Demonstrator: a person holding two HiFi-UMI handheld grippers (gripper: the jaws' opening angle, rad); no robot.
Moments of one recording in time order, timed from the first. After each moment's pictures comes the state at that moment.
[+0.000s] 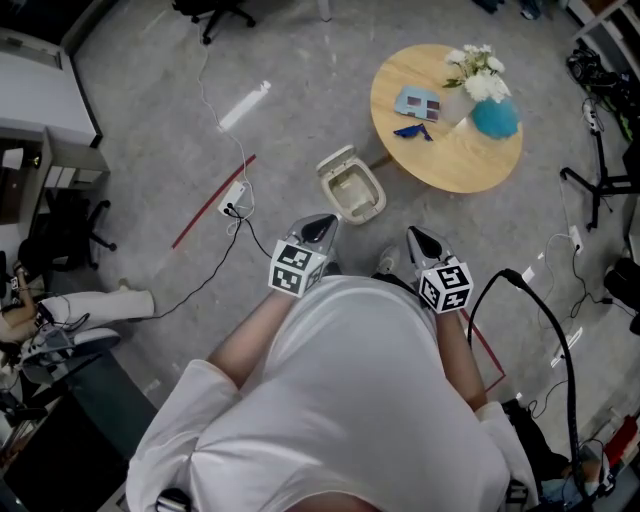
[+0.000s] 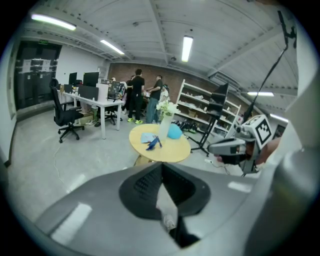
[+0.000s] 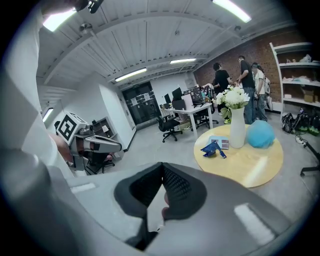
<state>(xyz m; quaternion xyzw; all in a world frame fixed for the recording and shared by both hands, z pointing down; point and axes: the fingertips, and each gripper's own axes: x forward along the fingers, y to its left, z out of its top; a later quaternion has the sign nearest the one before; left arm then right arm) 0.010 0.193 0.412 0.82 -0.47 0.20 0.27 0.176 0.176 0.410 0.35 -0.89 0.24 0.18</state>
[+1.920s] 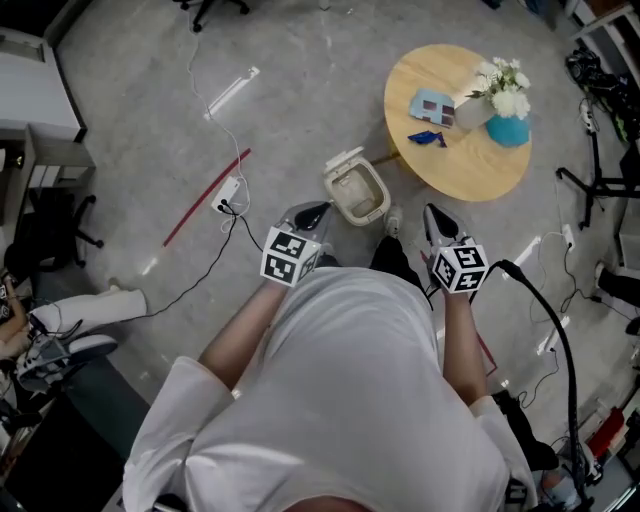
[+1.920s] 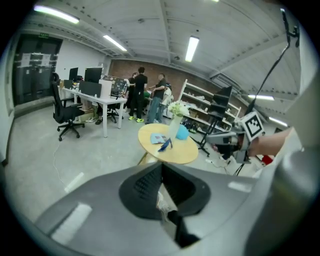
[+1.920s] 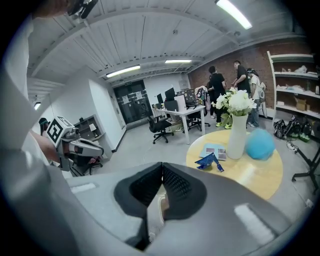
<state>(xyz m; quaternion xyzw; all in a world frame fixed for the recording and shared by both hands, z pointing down) -0.073 0.143 0.429 0.82 -0.45 0.20 0.28 0.134 0.087 0.419 0.40 -0.87 0.23 0.20</state>
